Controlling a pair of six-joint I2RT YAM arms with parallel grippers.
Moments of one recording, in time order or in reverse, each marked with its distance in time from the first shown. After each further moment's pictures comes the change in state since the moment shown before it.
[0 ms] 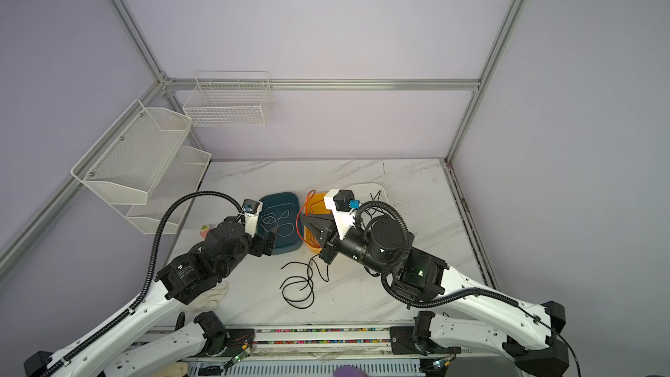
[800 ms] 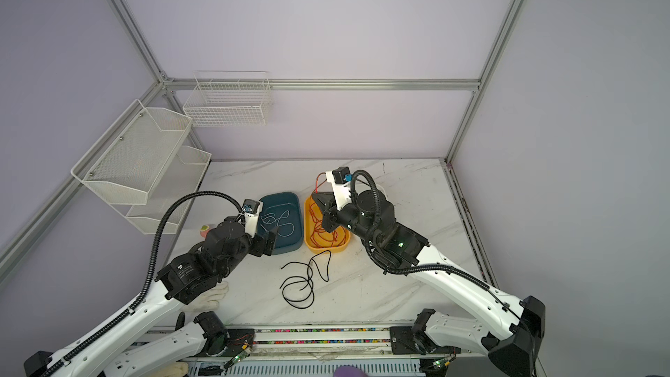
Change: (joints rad) left arm 0.000 0.000 0.000 0.000 0.003 0.000; right arm -0.289 0.180 0.030 -0.031 -0.121 0.036
